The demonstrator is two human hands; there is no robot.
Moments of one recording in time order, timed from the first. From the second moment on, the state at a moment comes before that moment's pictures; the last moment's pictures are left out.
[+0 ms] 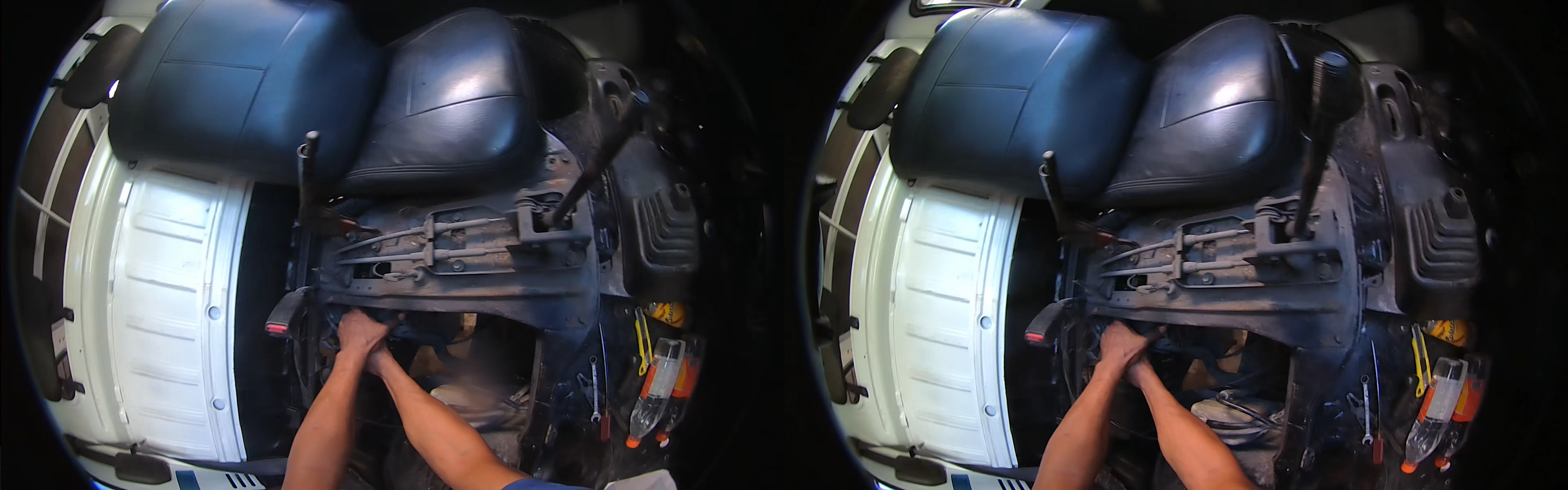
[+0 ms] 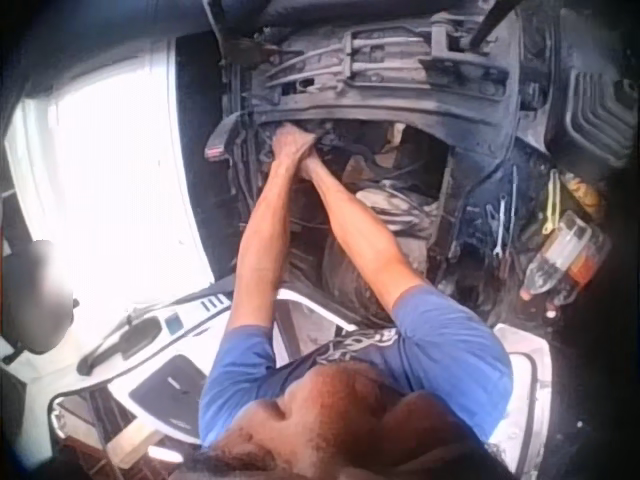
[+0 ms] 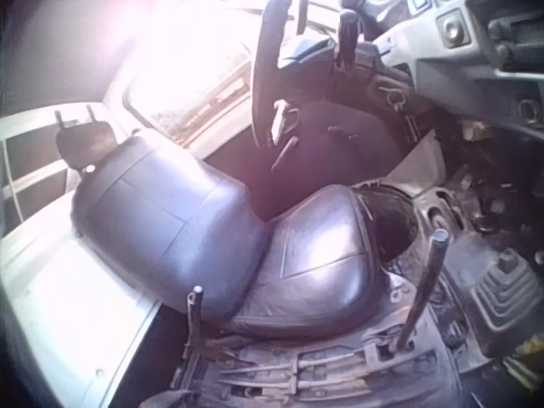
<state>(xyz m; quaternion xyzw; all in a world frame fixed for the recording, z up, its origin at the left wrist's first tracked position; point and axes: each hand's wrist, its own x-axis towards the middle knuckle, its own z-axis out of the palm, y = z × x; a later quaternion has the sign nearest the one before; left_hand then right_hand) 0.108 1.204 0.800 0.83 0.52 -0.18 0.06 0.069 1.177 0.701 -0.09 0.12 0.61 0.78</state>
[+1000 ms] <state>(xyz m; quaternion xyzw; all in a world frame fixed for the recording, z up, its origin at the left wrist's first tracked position) 0.109 1.168 0.791 0.80 0.59 -0.05 0.11 0.088 1.115 0.708 -0.22 0.10 0.61 0.75</state>
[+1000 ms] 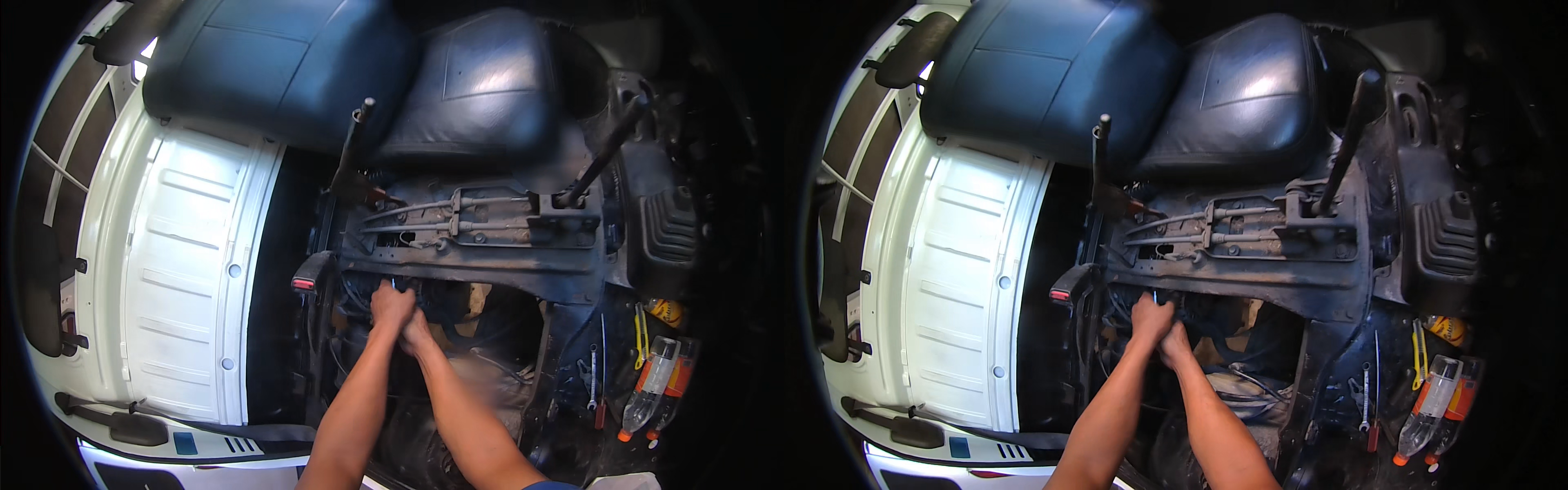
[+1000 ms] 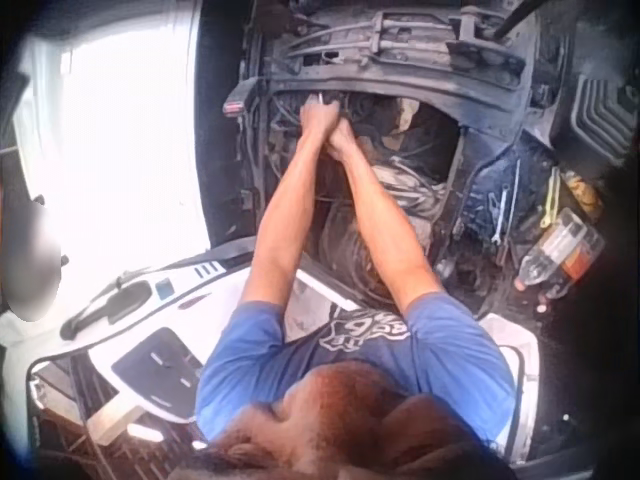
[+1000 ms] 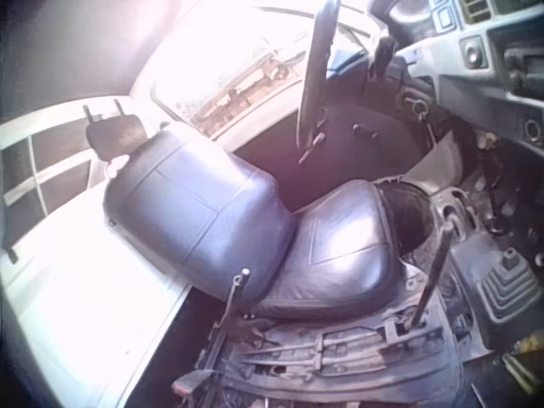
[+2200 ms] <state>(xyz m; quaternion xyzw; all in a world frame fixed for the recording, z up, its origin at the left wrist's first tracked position) 0.071 1.152 0.759 0.73 0.50 0.16 0.44 0.191 0.915 0.821 -0.99 -0.10 -0.12 0.06</state>
